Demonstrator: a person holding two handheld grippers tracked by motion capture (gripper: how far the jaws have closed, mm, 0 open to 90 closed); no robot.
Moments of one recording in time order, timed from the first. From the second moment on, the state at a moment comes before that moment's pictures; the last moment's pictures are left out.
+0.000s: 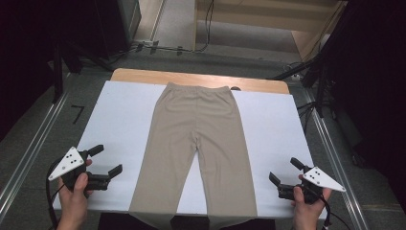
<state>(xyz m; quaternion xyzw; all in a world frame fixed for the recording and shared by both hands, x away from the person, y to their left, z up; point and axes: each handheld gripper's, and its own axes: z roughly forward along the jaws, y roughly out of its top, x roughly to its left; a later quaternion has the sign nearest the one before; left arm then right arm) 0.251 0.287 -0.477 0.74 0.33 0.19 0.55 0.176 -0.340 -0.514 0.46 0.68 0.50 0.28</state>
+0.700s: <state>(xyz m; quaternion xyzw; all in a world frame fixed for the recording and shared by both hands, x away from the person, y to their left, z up) 0.341 0.218 -0.425 0.75 0.33 0.19 0.54 0.167 -0.329 -0.491 0.43 0.68 0.53 0.27</state>
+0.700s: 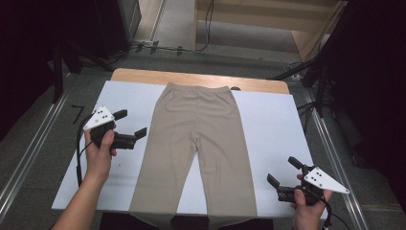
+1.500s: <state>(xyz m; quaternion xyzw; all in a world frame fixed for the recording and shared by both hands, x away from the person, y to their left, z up) 0.507 0.174 -0.434 0.77 0.37 0.09 0.51 0.186 -0.328 -0.520 0.42 0.70 0.52 0.24</state>
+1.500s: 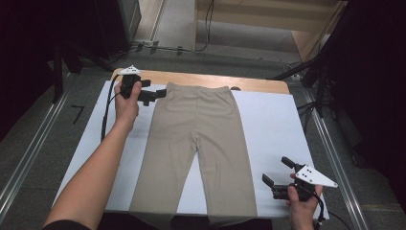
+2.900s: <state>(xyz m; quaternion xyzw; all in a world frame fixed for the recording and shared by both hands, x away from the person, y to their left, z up) 0.563 0.109 -0.464 0.78 0.49 0.10 0.37 0.195 -0.321 -0.523 0.41 0.72 0.50 0.24</state>
